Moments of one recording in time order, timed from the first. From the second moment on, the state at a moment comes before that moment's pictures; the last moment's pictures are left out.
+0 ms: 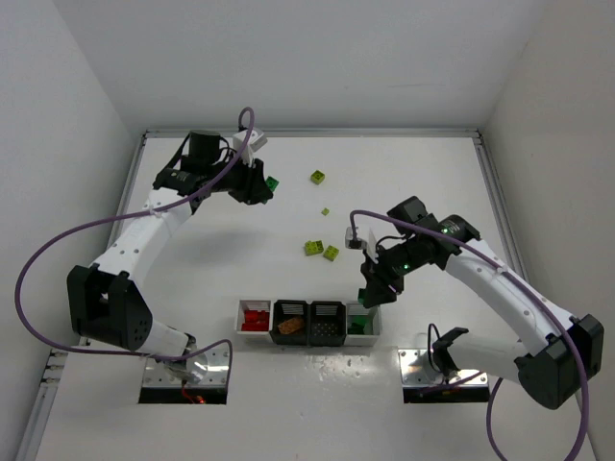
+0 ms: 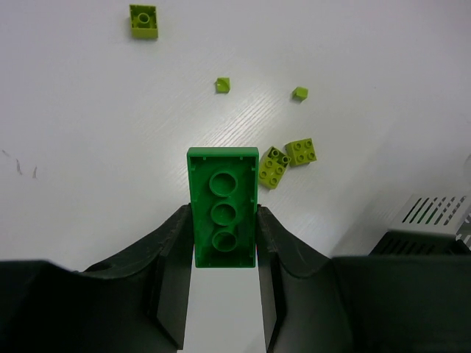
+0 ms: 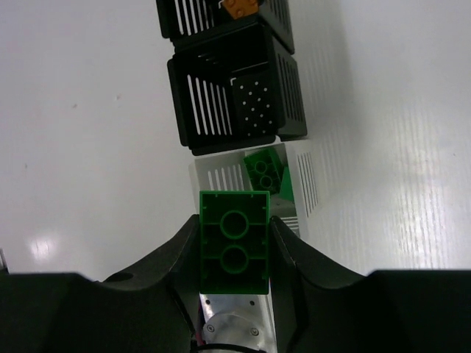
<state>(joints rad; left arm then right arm) -0.25 1.44 1.29 -0.49 0.56 0.12 0.51 1.14 0.97 -1.06 -0.75 -0.54</state>
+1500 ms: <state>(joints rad) -0.73 1.26 1.12 -0.39 0.69 0.04 0.03 1.68 1.50 -0.87 -0.40 -0.18</state>
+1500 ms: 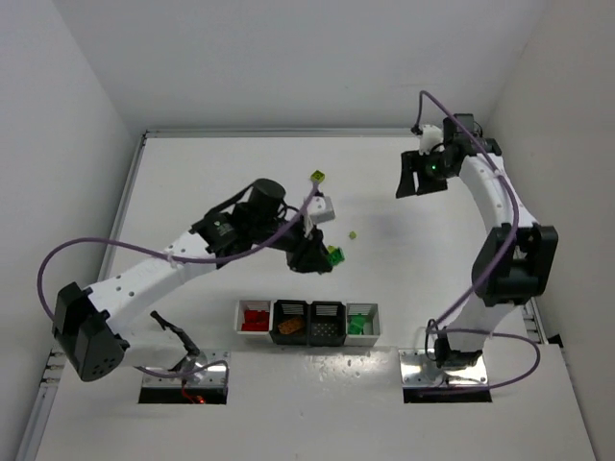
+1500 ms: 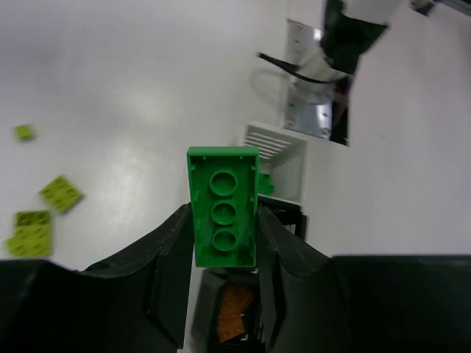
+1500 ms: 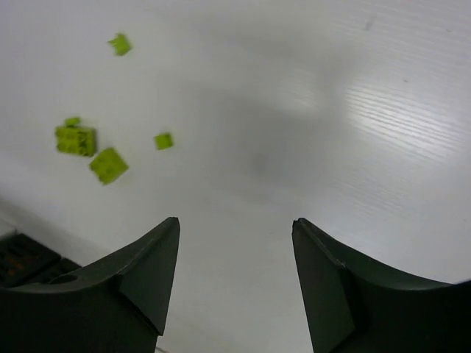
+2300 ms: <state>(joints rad) -1.11 1.59 1.17 -0.35 0.59 0.15 -0.08 1.63 1.41 -0.83 -0.51 -0.20</state>
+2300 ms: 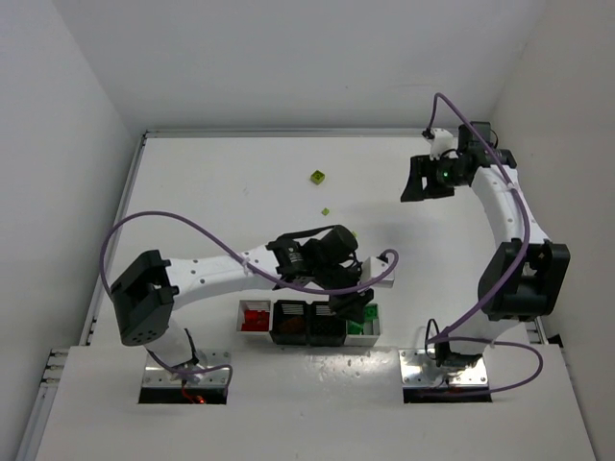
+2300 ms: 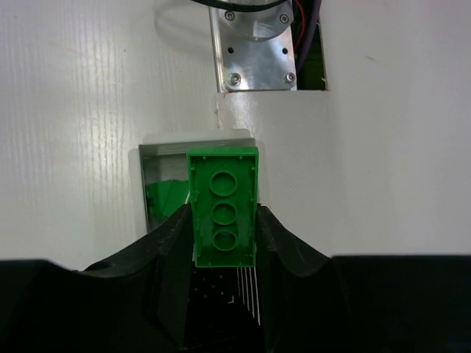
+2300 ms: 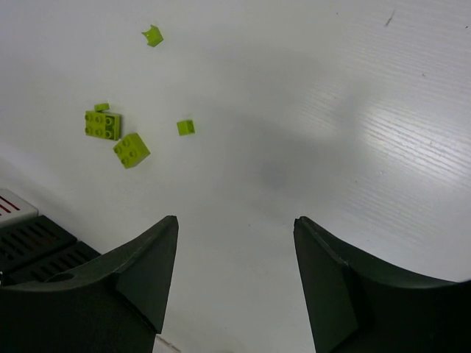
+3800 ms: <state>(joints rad) -0.44 1.77 1.48 -0.72 0.39 0.32 0.05 1.72 1.41 -0.93 -0.52 -0.57</state>
